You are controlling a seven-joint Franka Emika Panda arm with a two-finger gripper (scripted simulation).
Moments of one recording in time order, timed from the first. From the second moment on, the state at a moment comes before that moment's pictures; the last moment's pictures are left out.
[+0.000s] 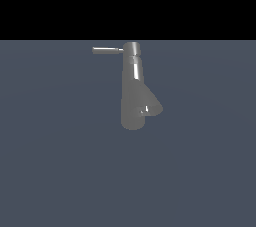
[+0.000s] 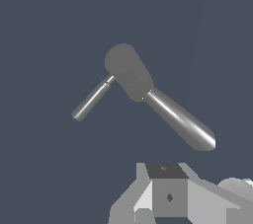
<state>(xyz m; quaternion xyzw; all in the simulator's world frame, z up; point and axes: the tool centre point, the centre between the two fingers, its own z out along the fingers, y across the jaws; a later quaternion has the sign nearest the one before) -0.045 0.034 0.410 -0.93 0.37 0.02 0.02</state>
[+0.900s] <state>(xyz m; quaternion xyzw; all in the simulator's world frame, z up) 0.042 0.074 0.321 -0.83 0.56 0.02 0.00</state>
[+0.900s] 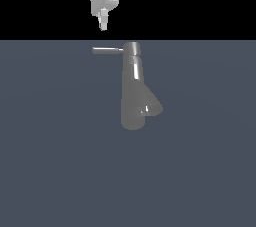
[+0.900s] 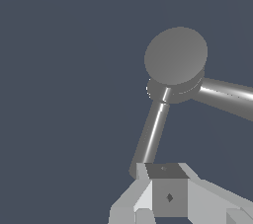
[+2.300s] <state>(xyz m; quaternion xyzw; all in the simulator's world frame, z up) 0.084 0.102 0.241 -0.74 0.67 0.01 -0.02</state>
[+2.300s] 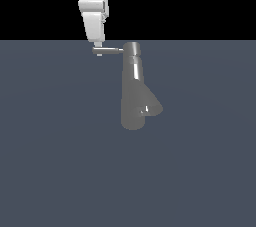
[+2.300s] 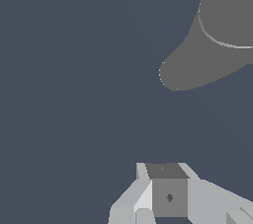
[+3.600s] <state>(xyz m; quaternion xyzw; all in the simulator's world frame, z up) 0.034 0.090 0.260 -0.74 0.67 0.00 -0.03</state>
